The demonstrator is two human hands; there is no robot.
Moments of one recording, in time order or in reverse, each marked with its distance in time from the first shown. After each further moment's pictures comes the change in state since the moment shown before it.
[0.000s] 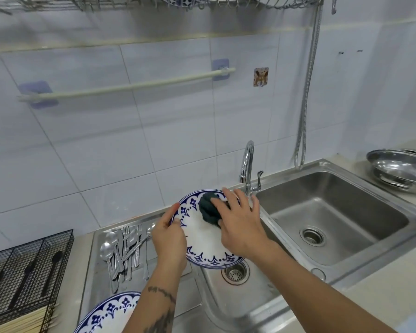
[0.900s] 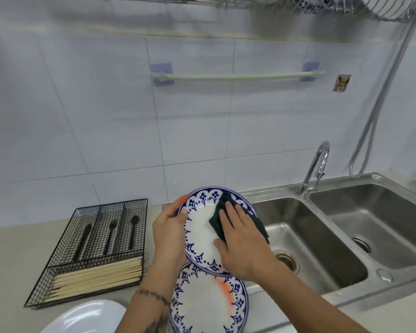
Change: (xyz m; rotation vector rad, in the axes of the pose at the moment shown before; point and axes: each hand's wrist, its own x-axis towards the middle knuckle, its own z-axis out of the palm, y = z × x) left_hand 0.030 0.052 -0.227 -0.222 -0.058 -0.035; right_hand -0.033 -0.231 0.033 -0.012 -0.261 -0.115
